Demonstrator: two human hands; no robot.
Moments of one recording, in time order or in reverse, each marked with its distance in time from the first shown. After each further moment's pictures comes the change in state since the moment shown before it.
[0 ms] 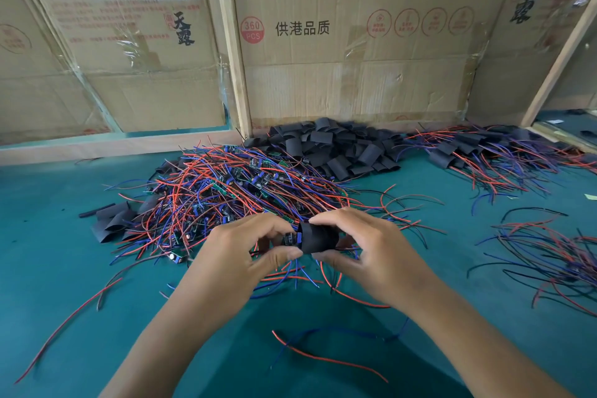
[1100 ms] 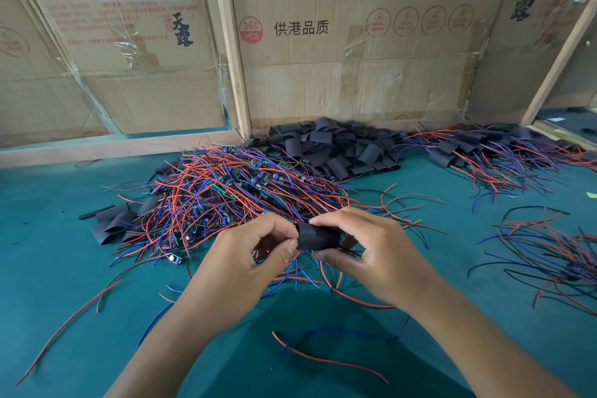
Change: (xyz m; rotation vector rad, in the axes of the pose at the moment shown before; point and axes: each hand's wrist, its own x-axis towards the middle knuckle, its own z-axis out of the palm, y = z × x) left_hand -0.002 0.007 0.006 -0.155 -0.028 -0.068; right_hand 0.000 -0.004 -0.005 -0.007 0.011 0.009
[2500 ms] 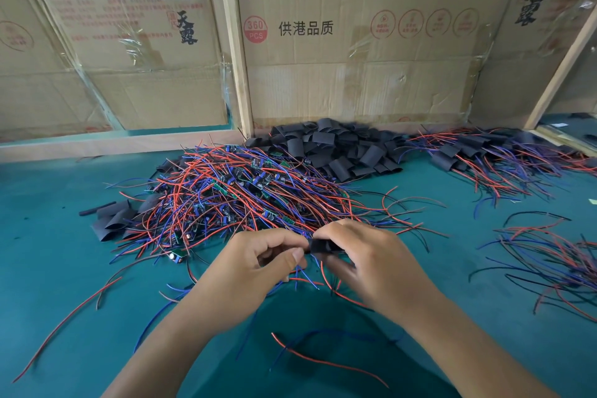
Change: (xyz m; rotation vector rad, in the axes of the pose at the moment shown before) left_hand 0.001 -0.016 0.007 -0.210 -0.139 -0.099; right_hand -0.007 0.001 0.010 -0.264 -0.032 -0.061
